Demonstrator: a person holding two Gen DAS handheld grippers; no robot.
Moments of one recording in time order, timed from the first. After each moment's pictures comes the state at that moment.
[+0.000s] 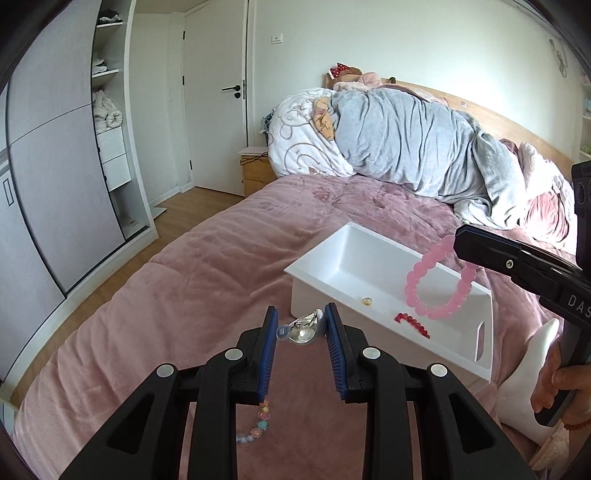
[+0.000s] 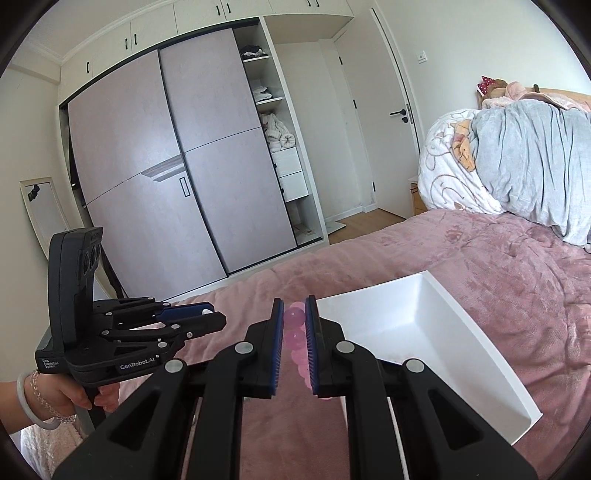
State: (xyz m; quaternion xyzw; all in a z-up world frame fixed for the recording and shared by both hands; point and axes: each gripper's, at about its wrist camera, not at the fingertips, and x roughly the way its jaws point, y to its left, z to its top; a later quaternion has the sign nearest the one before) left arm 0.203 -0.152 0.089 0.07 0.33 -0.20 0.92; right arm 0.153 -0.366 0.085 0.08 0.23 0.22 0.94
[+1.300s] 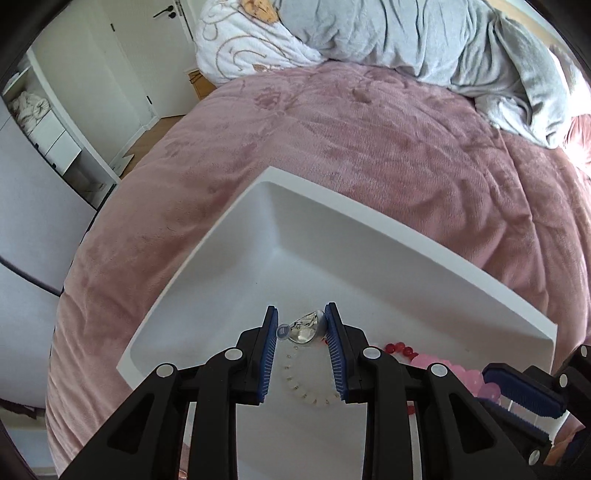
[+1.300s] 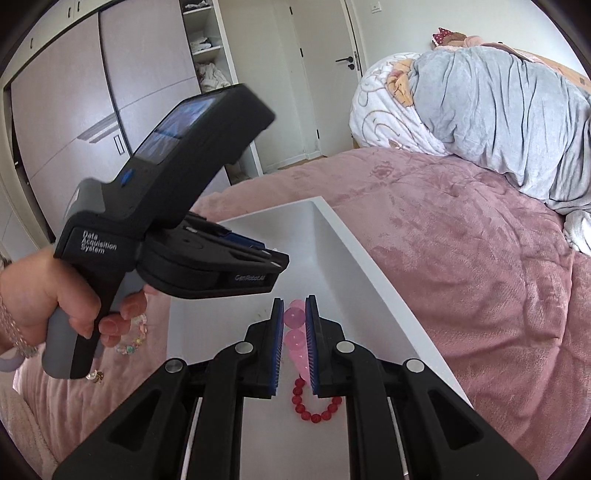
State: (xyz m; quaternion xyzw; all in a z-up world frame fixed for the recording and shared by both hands) left arm 0.363 -0.360 -0.009 0.21 0.52 -0.19 0.81; right arm 0.208 -0.442 0.004 0.05 0.35 0.13 0.93
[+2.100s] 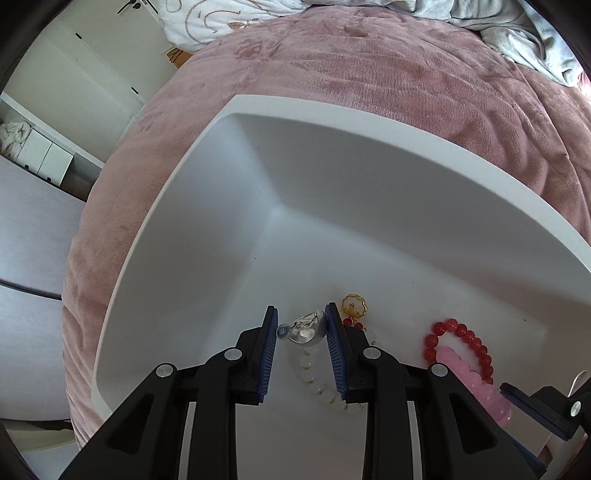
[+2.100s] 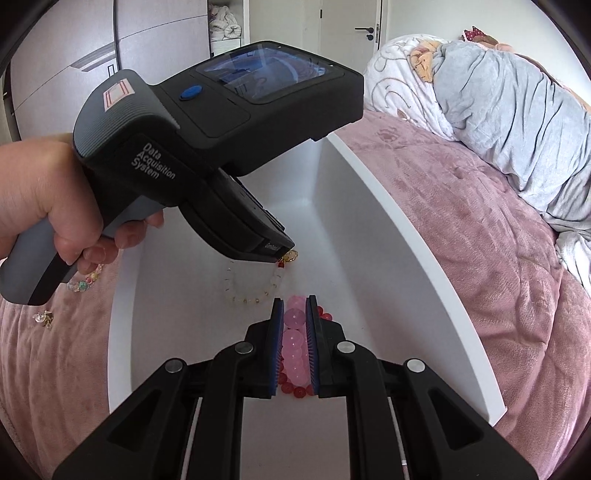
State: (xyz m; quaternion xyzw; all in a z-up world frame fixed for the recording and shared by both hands) left arm 0.380 -0.371 -0.060 0.28 0.56 -0.17 0.76; right arm 0.217 -0.411 -0.039 -0.05 0.41 0.10 0.90
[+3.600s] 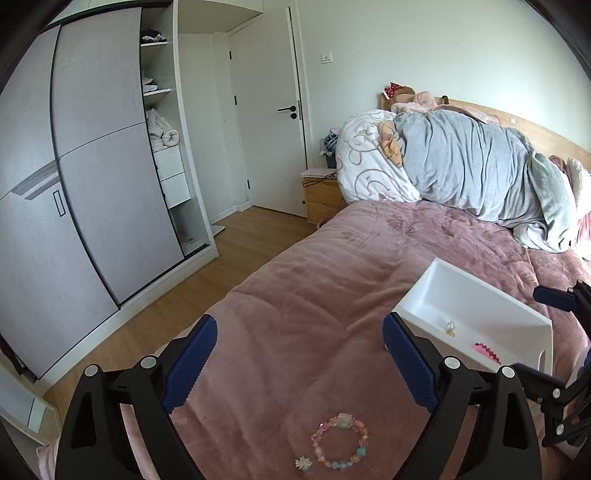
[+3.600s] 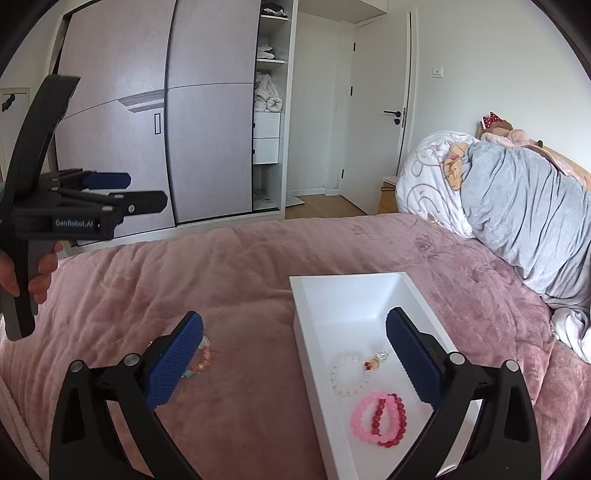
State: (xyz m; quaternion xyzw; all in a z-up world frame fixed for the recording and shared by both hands) left arm 0.234 -0.065 0.121 0.08 0.28 -0.09 0.95; right arm 0.168 -0.294 0.067 -0.07 0.27 0.15 0.95
